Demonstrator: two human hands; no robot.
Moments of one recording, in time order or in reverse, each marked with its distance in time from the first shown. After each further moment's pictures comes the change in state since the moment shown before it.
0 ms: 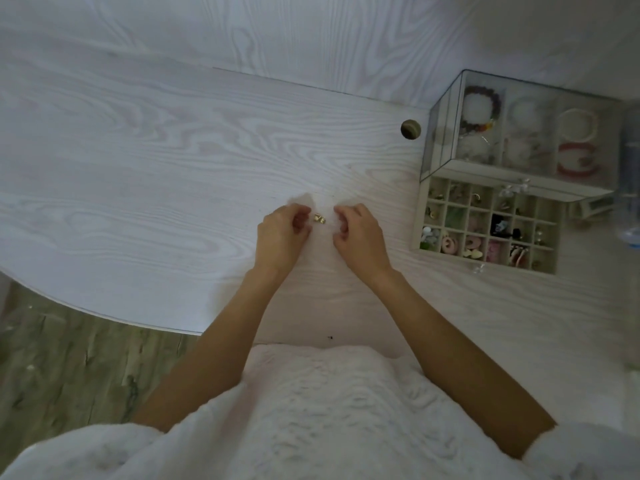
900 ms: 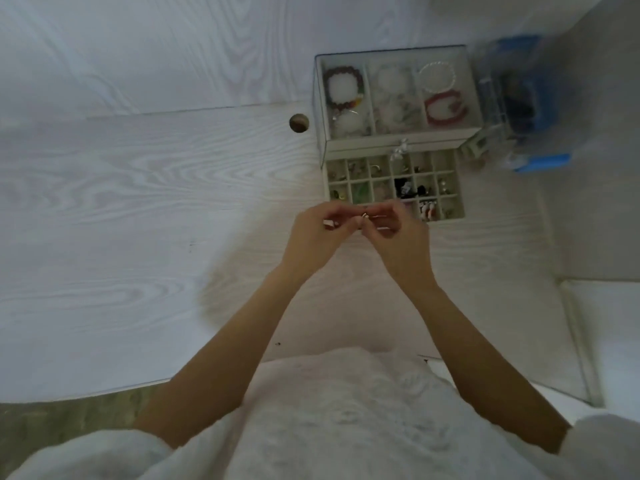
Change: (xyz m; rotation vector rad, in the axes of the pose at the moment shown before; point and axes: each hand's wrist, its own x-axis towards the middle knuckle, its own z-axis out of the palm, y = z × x) left_hand -0.031 0.141 0.071 -0.340 -0.425 0.256; right_hand -0.086 0.067 -0.119 0.508 0.455 0.258
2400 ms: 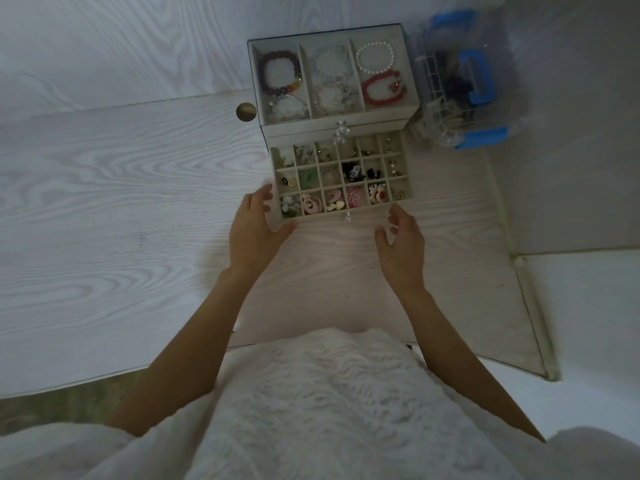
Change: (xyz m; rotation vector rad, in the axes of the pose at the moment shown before) left_hand -0.002 -0.042 0.029 0.492 0.222 -0.002; right_hand -0.020 0.080 -0.068 -0.281 0.134 0.152
